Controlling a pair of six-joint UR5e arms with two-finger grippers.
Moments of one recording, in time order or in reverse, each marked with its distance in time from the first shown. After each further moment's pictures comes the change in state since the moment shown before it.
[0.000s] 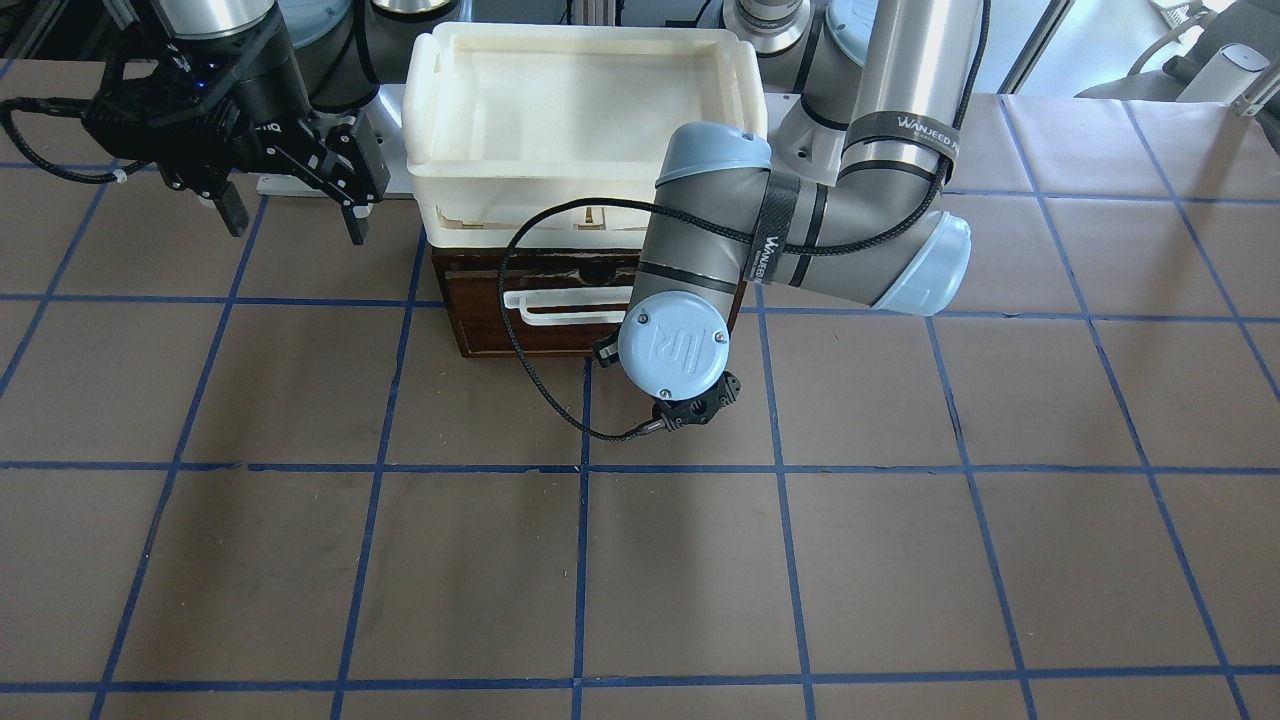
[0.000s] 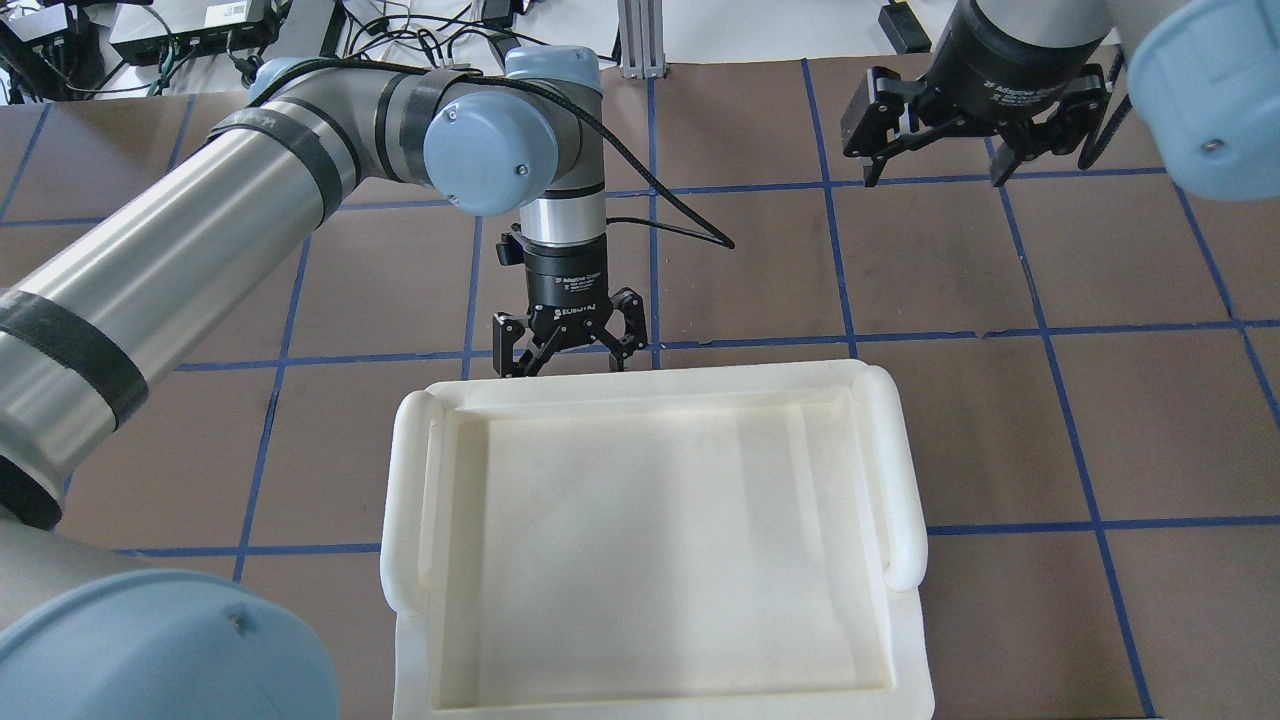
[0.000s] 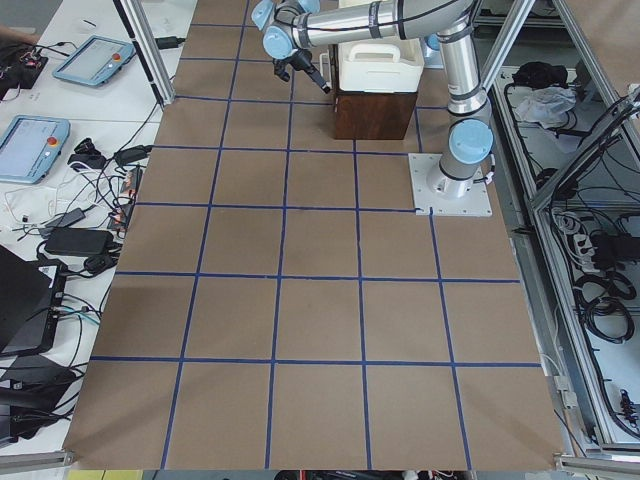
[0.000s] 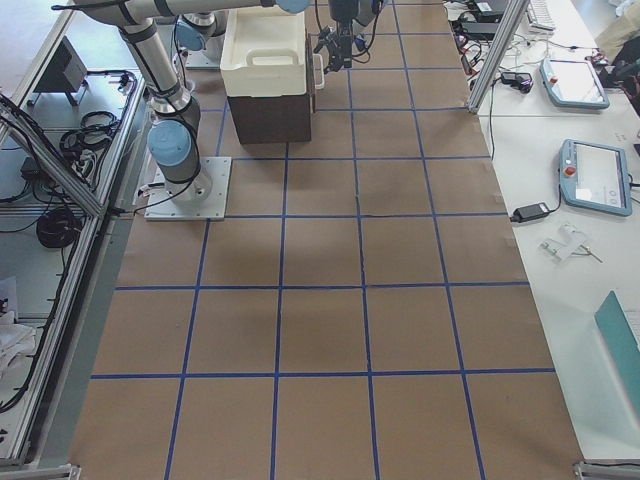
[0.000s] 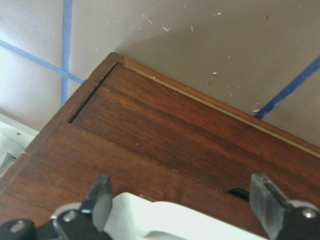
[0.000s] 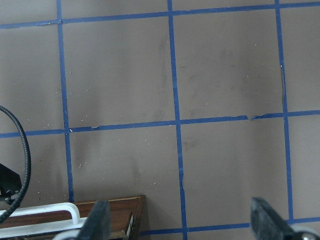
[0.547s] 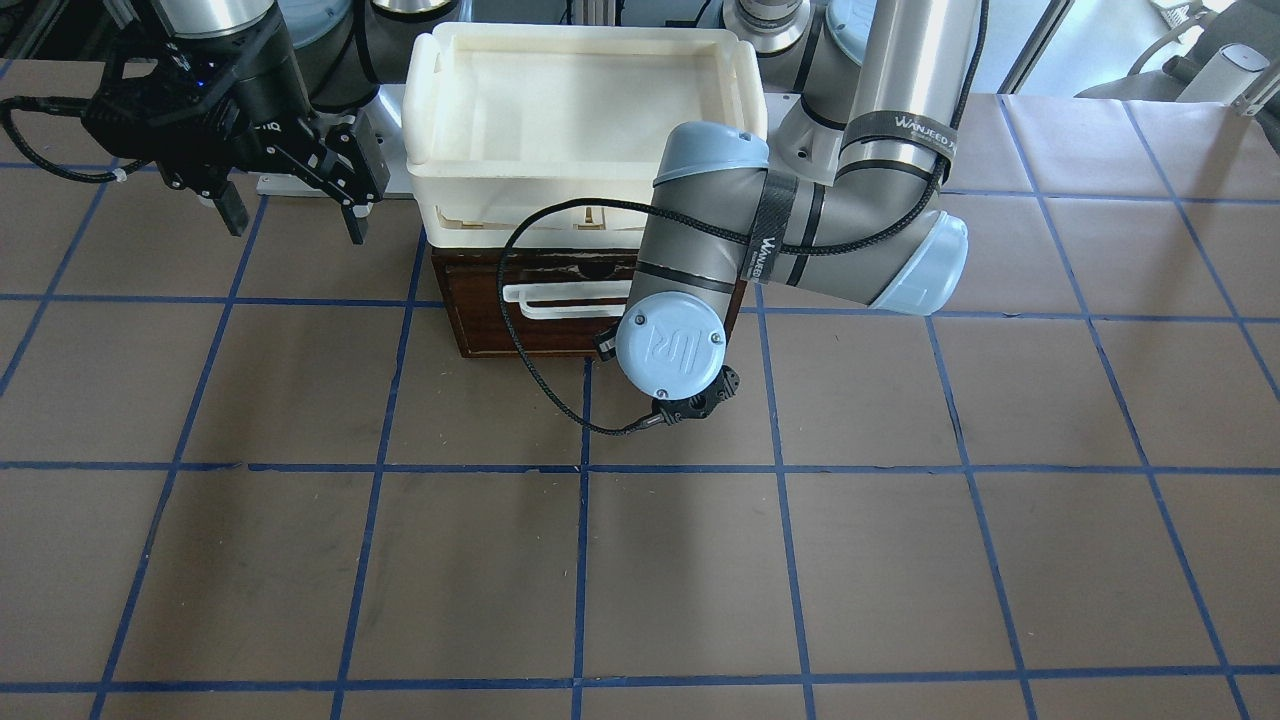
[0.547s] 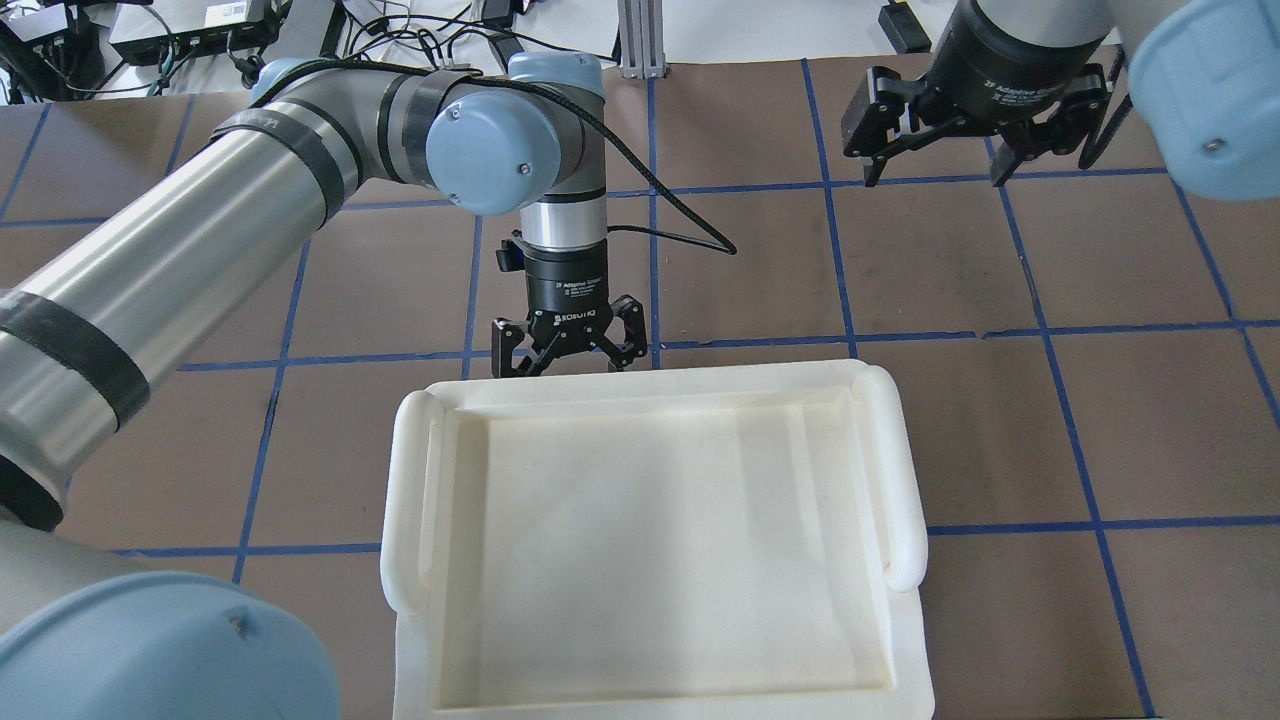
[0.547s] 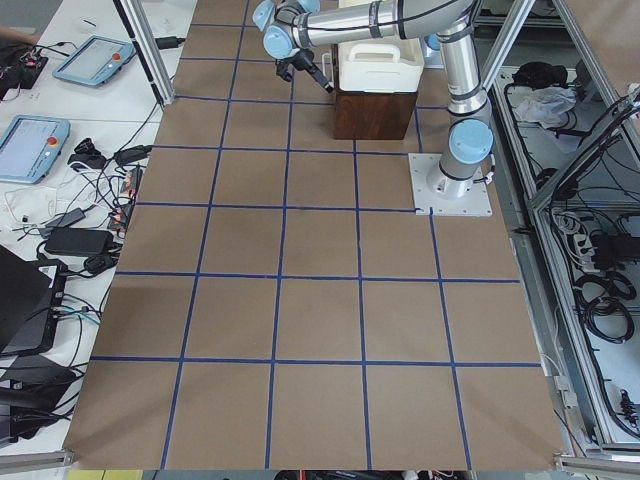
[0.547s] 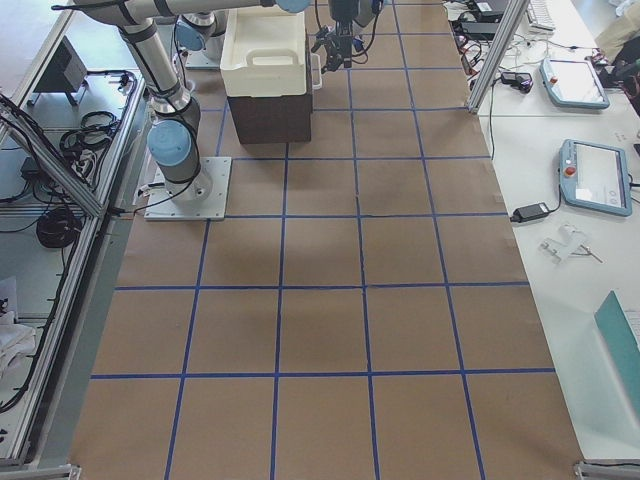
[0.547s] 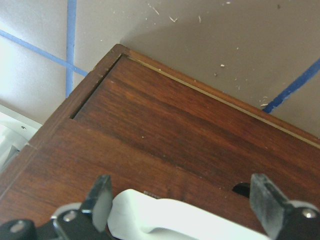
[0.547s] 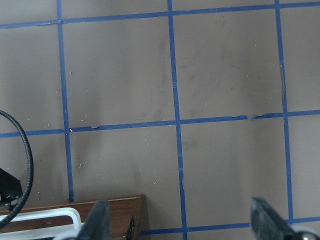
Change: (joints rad) left arm -0.004 0.000 -0.001 -0.027 -0.001 -0.001; right arm 0.000 -0.001 -0.001 0.001 0.000 0.000
